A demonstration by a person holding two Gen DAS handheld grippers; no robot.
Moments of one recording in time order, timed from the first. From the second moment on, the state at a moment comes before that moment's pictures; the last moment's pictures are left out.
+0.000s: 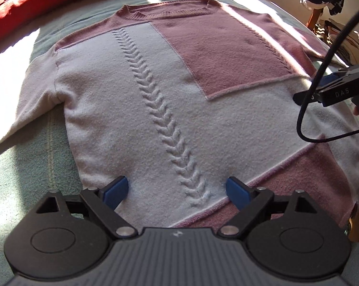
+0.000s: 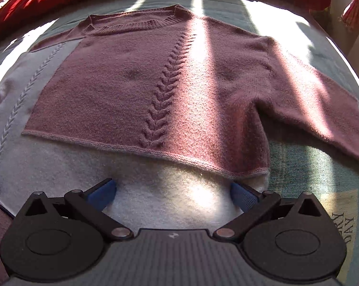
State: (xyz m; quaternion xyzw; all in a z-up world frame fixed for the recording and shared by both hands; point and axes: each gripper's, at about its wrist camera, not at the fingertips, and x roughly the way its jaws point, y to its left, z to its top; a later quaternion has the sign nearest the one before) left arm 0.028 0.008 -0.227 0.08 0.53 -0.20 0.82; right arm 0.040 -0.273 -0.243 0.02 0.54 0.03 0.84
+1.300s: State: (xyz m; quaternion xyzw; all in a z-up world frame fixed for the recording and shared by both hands) left arm -0.088 -0.031 -0.232 0.17 0.53 -0.23 0.80; right arm -0.074 -0.281 -0.244 -0.06 0.51 0.13 0.85
